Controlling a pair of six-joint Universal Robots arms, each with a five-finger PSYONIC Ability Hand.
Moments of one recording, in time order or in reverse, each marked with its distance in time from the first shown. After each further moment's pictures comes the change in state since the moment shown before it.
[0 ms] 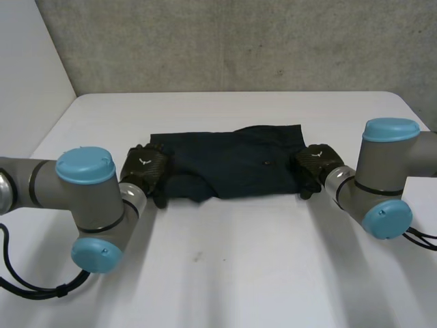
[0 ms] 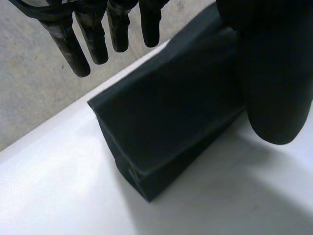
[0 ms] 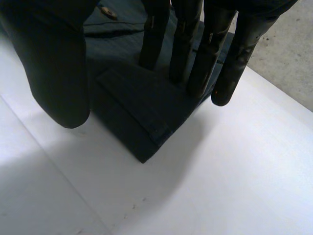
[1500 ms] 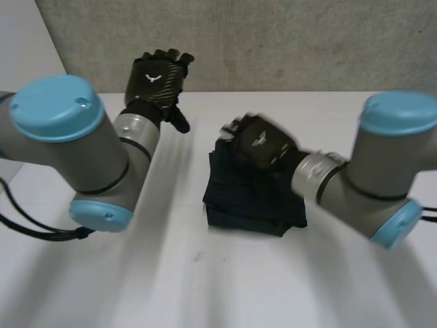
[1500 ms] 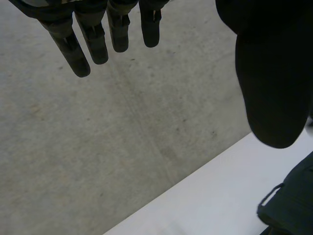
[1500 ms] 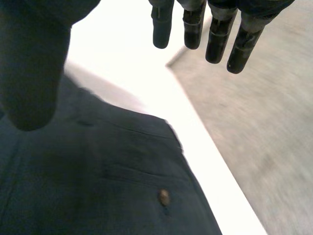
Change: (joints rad) left arm -0.134 0.214 0.201 -0.019 -0.052 -0.102; right arm 0.156 -0.319 0.168 -0.053 -0.320 -0.213; left_hand -0.004 -0.002 -0.002 -0.002 0.000; right_hand -0.321 -0.391 -0.405 -0.373 -0.341
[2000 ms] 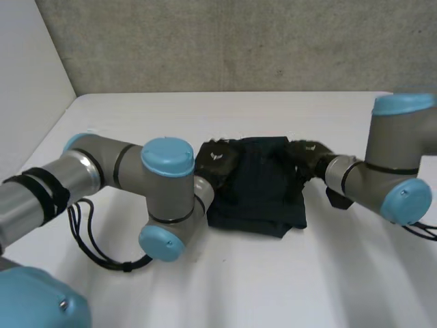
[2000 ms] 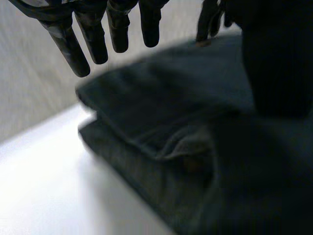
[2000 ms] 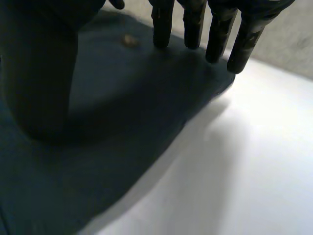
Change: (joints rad) left arm -0.121 -0.465 0.313 -0.224 0.077 -0.051; right arm -0.158 0.261 -0.257 0.289 0.159 0.411; left_hand 0.004 0.009 0.002 0.002 0.003; right_hand 0.000 0.000 0.000 0.000 0.000
